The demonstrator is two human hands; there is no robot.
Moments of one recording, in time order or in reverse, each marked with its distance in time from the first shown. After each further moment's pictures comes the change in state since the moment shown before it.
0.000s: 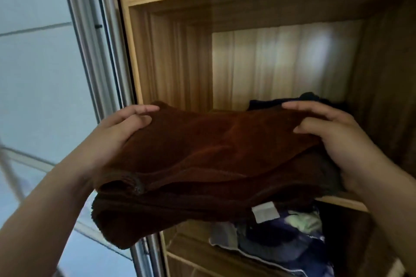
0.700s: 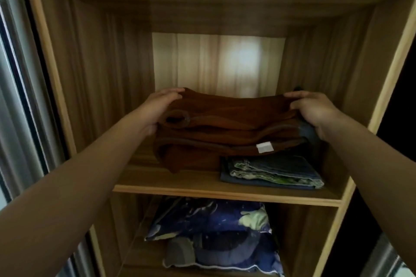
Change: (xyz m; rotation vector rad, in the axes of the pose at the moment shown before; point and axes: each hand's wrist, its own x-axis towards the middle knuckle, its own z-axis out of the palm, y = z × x) left_hand 0.176 -0.007 0.145 -0.319 -0.366 -0.054; right_hand 0.091 -0.010 -0.096 -0.311 0.493 0.175
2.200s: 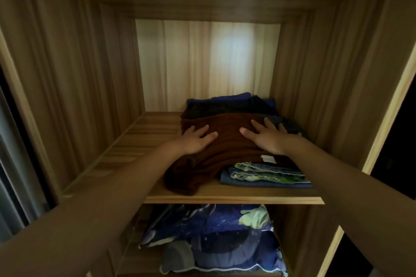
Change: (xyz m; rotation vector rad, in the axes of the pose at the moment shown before) left_hand 0.076 -0.130 0.058 1.041 -0.463 -0.072; right_hand 0.027 0.085 0.068 -1.129 -0.367 0.091
